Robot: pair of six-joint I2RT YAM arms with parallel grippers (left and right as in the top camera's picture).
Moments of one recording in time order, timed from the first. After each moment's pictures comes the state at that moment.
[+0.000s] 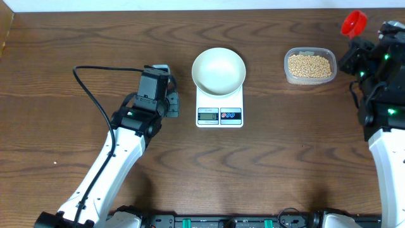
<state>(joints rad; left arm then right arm) -0.30 1.34 0.96 -0.53 -0.11 -0.25 -0.15 1.28 1.09 -0.18 -0.09 0.35</state>
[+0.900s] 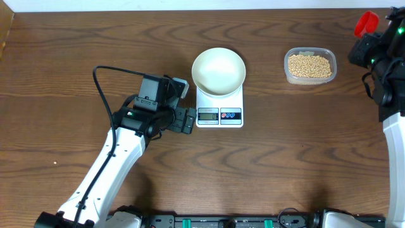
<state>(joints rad) -0.30 1.34 0.96 -0.67 0.19 0.00 -0.15 1.37 1.38 -0.54 0.00 0.24</state>
